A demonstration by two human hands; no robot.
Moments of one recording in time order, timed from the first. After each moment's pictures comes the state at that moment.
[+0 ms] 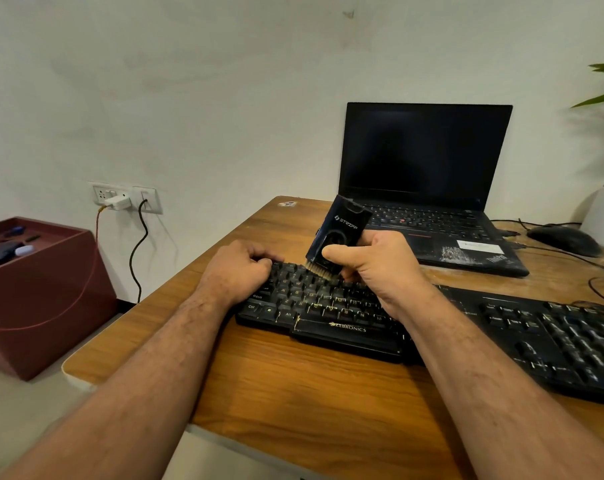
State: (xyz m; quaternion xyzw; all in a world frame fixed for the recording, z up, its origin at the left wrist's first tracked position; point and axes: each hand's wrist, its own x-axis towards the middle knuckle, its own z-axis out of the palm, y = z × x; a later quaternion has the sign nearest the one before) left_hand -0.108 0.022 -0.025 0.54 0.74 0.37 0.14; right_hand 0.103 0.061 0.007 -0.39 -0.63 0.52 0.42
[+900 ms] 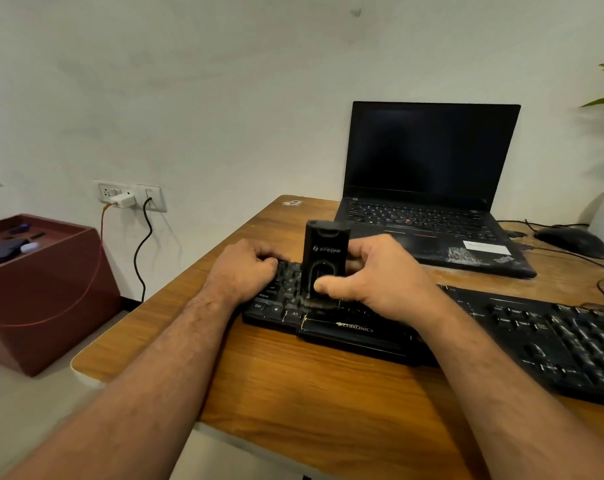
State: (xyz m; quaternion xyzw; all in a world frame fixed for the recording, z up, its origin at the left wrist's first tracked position) left_hand -0.109 0.023 -0.025 0.55 0.74 0.37 0.14; right_hand 0.112 0.044 0.014 -0.40 -0.81 0.34 0.27
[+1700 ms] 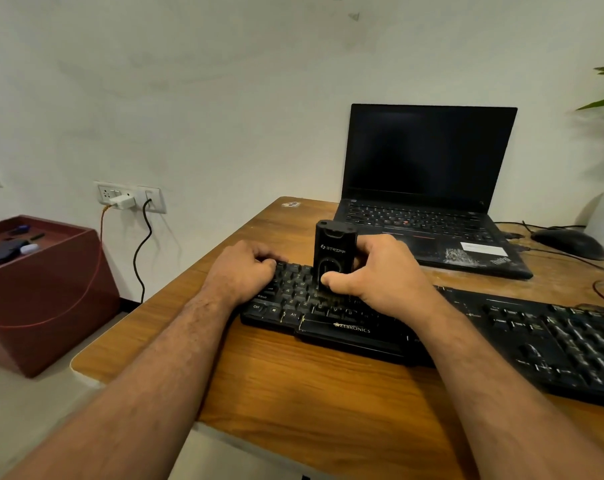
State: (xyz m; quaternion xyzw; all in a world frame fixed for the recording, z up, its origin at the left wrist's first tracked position) left_hand -0.106 0.020 -0.022 0.54 0.74 0.37 0.14; right_hand 0.115 0.045 0.018 -0.42 -0.81 0.28 0.29
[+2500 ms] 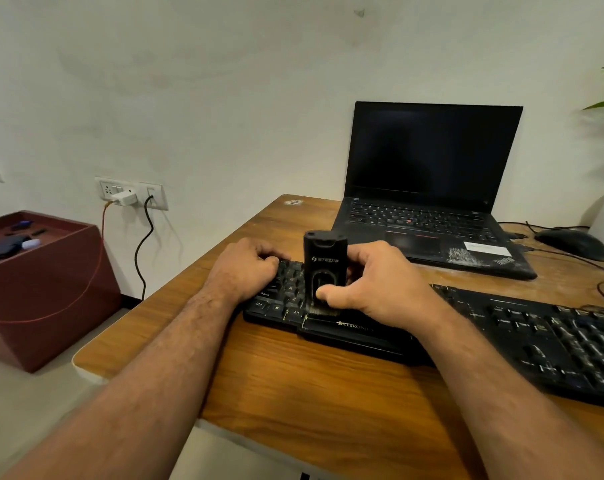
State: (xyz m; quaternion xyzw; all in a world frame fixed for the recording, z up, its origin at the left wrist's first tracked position) left_hand -0.109 0.023 -0.024 0.55 0.74 0.37 0.13; right_hand 0.113 0.040 0.013 -0.40 -0.83 0.31 0.25
